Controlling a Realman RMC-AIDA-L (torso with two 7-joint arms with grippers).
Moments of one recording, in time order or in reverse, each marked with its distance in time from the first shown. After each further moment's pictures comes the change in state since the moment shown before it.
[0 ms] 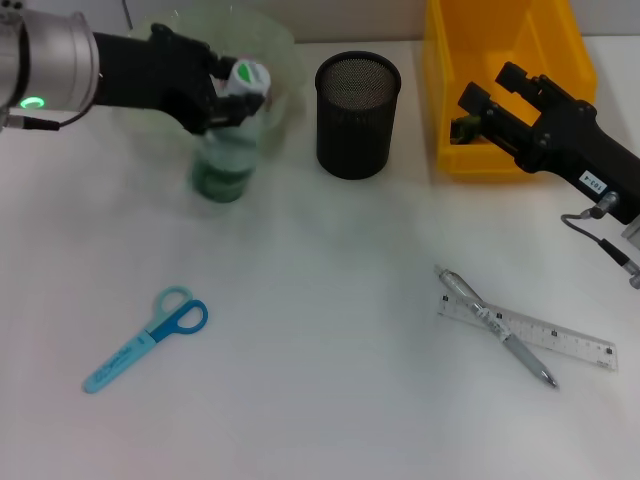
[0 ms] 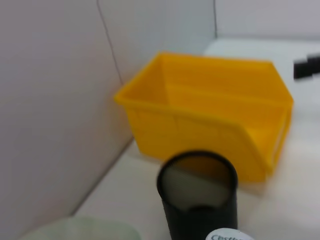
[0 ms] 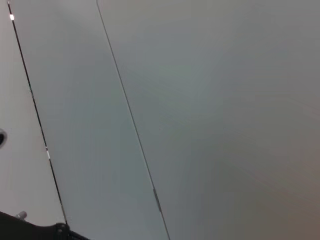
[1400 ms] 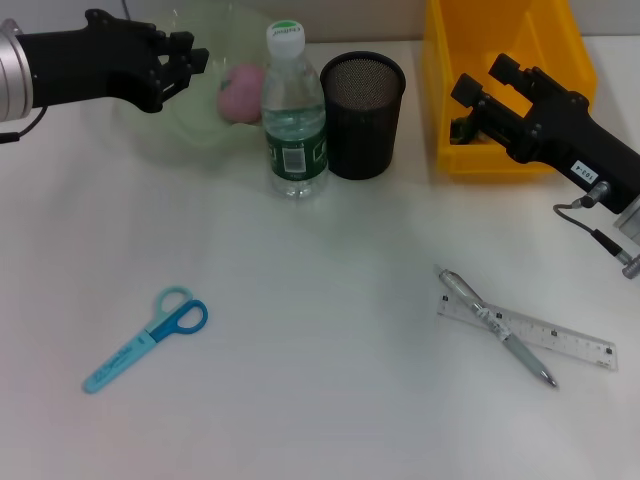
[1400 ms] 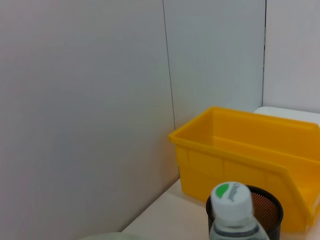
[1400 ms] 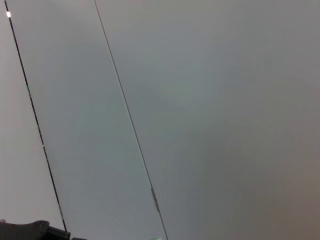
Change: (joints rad) left arm 0.118 0.003 -0.112 -0.071 -0.270 -0.085 0.163; right arm 0.024 0.002 0.005 0.004 0.000 0.025 0.001
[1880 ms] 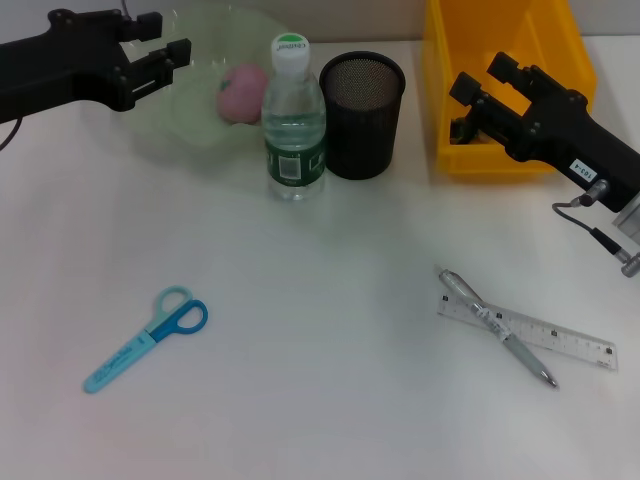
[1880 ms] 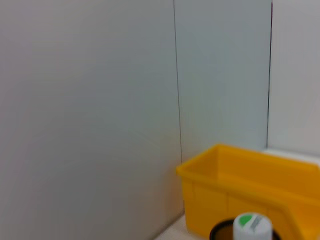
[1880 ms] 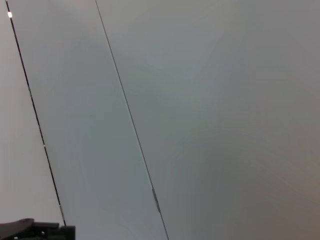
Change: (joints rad) left arm 0.080 0.001 -0.053 -0.068 -0.228 0.029 0.167; right arm 0.004 0.000 0.000 0.000 0.000 0.000 0.000
